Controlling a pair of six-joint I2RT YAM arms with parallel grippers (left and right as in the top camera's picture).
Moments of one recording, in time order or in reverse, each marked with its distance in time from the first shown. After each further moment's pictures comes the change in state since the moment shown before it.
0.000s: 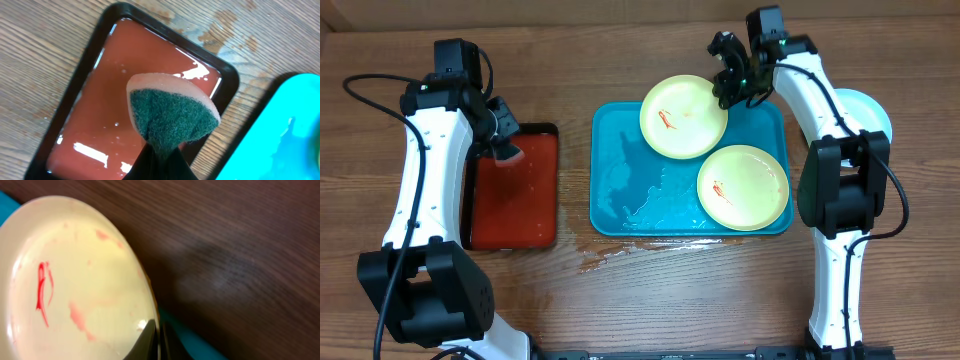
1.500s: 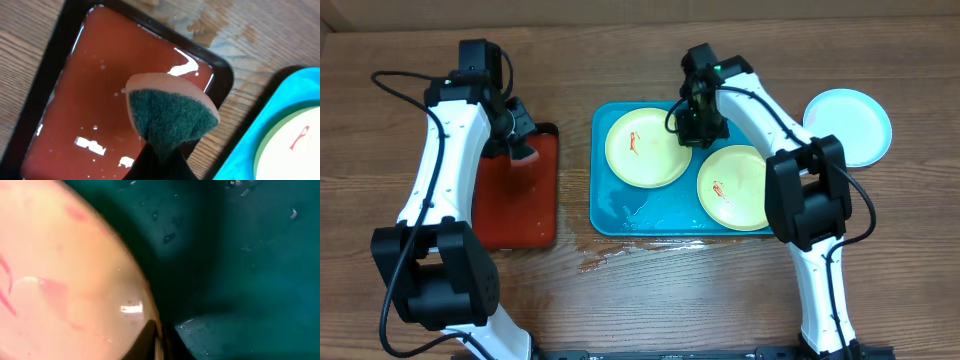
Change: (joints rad) left arm -0.056 0.076 0.000 0.028 -0.003 -0.038; right arm 0.223 -0.013 -0.120 -0.177 0.212 0.570
